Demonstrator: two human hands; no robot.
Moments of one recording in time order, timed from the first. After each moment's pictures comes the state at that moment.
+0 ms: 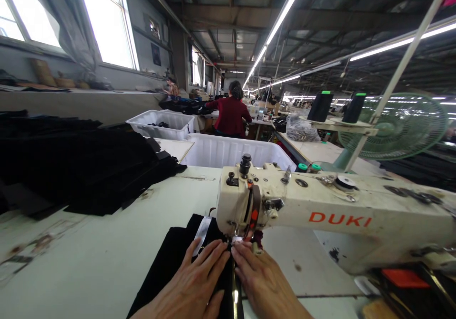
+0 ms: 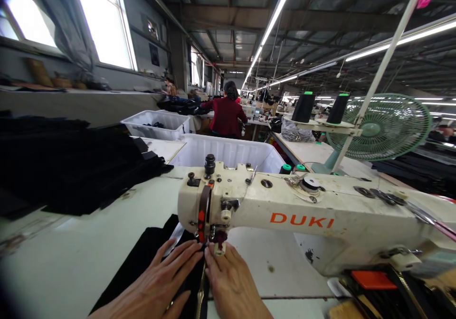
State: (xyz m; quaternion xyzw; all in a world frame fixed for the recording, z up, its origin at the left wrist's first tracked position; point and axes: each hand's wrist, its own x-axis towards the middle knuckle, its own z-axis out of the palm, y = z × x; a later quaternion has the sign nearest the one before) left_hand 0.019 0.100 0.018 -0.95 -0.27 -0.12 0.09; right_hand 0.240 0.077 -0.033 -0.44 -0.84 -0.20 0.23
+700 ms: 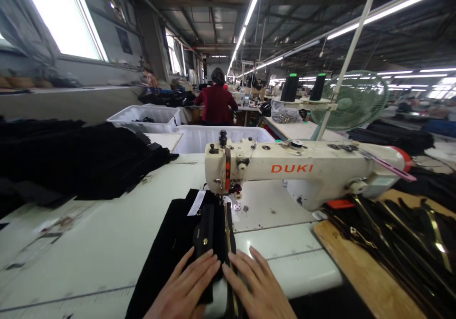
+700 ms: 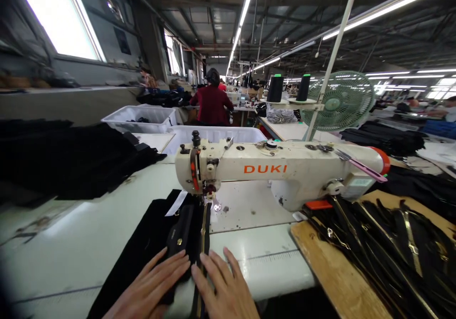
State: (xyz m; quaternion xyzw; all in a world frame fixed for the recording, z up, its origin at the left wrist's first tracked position) left_hand -0.023 0.012 -0.010 -0.95 -0.21 -0.22 0.03; right_hand 0.219 -0.053 -0.032 -0.43 -0.84 -0.15 0.30
